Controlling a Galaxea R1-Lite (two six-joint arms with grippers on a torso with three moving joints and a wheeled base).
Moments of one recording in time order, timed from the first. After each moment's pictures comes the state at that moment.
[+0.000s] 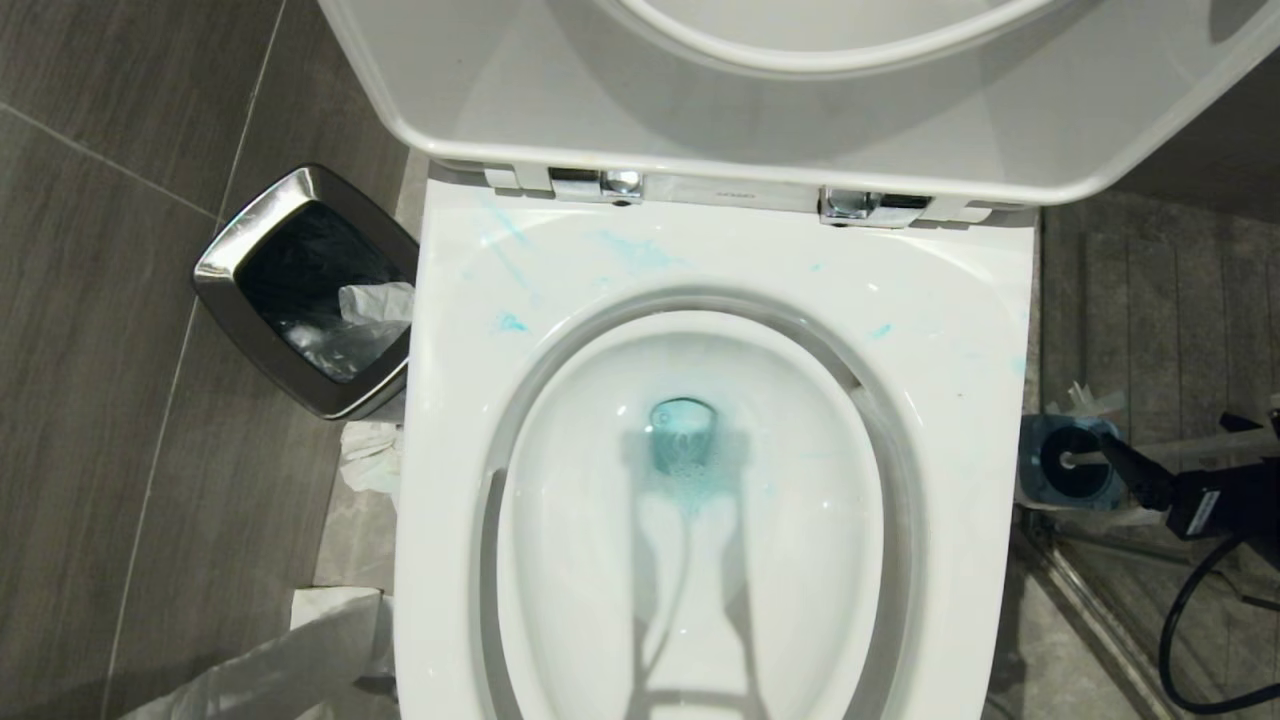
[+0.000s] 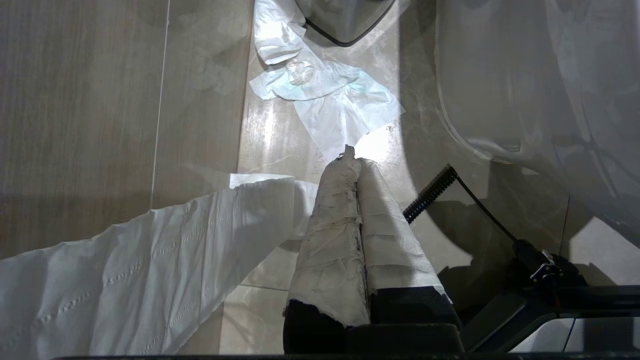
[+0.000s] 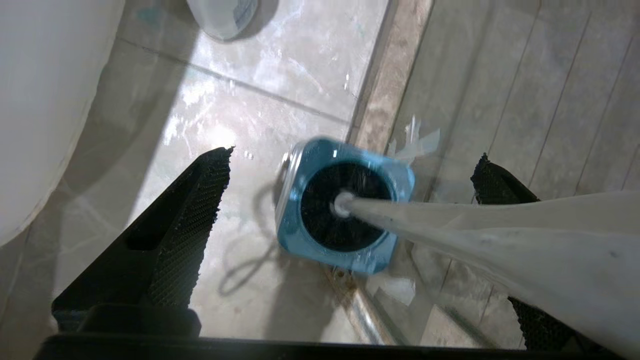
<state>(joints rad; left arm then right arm) 0.00 0.00 0.00 0.00 0.00 0.01 -0.29 1.60 -0.21 -1.35 0.22 -0.23</state>
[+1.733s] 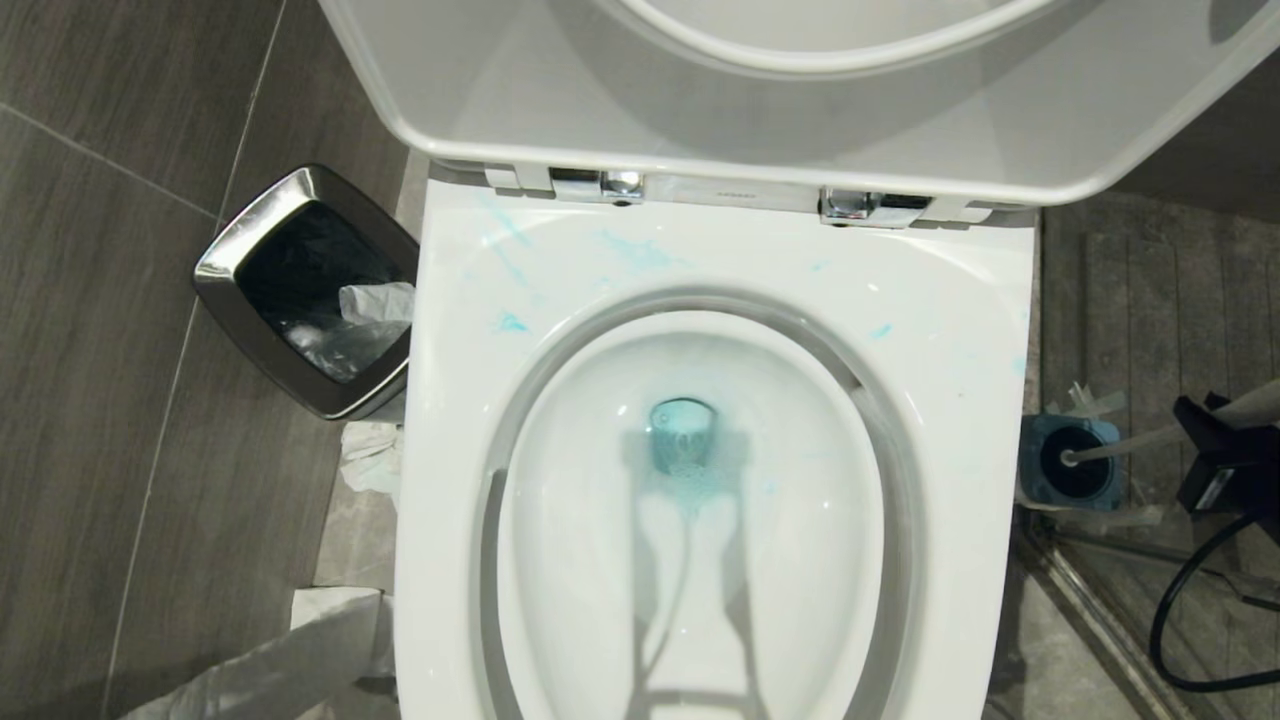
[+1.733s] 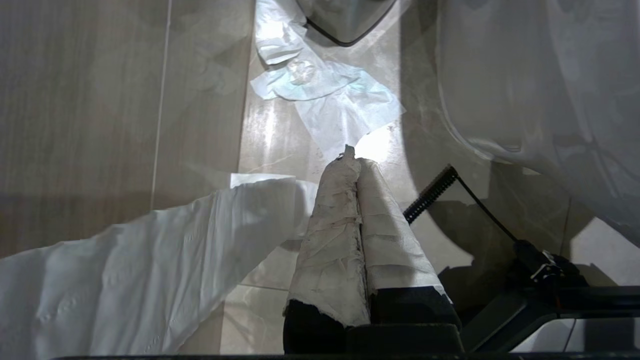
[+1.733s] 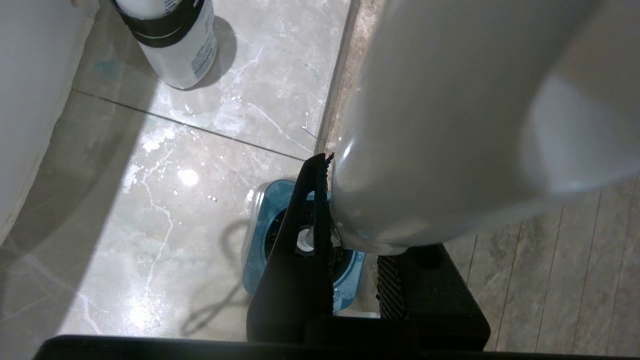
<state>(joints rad) 0.00 0.00 0.00 0.00 0.00 0.01 -0.29 1.63 -0.19 -1.52 0.12 -0.23</state>
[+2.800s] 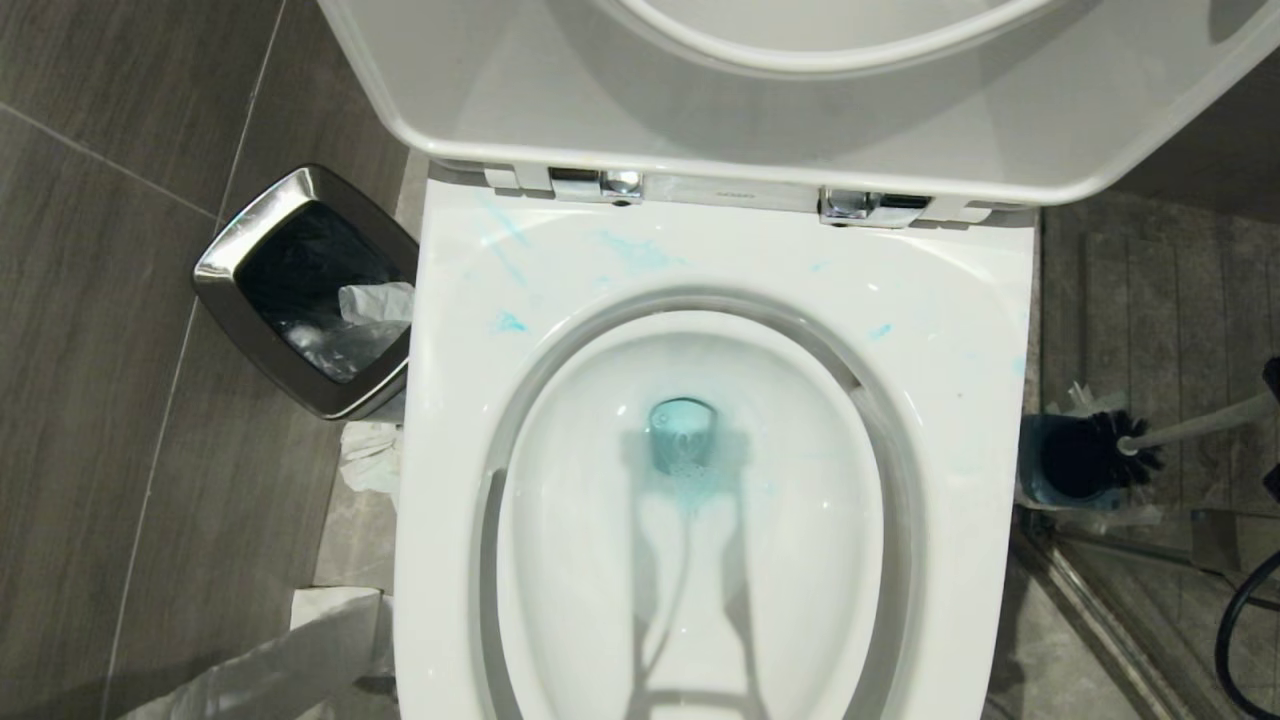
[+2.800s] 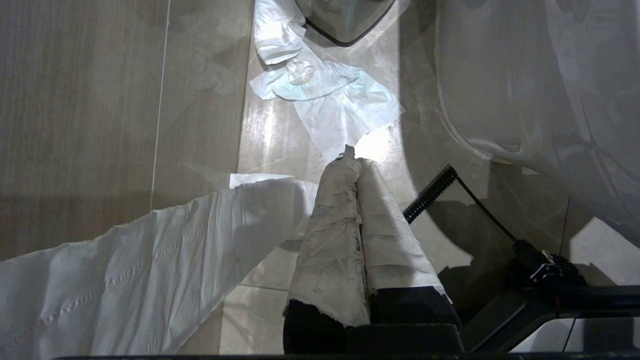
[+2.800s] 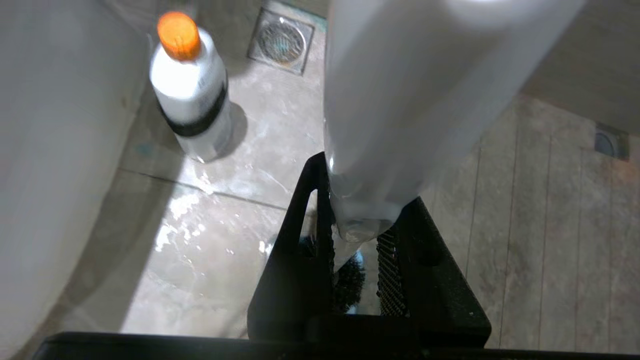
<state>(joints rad) 0.00 0.00 0.00 0.00 0.00 0.01 -0.29 1.35 -0.19 -1.42 0.14 -0.13</state>
